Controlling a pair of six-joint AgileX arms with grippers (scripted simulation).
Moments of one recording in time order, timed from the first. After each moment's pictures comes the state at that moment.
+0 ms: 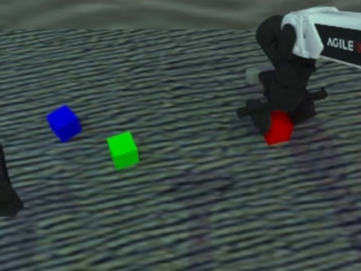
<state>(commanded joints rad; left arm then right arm) 0.00 0.00 0.00 0.00 0.00 0.00 0.31 2.49 1.91 -0.99 0.01 0.07</state>
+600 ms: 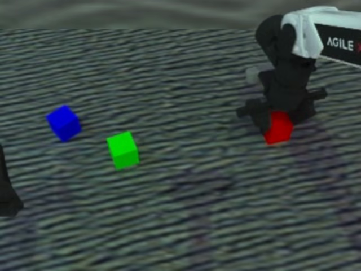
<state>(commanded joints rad) 0.00 0.00 0.00 0.00 0.00 0.00 0.31 2.46 1.92 -1.00 0.01 0.07</state>
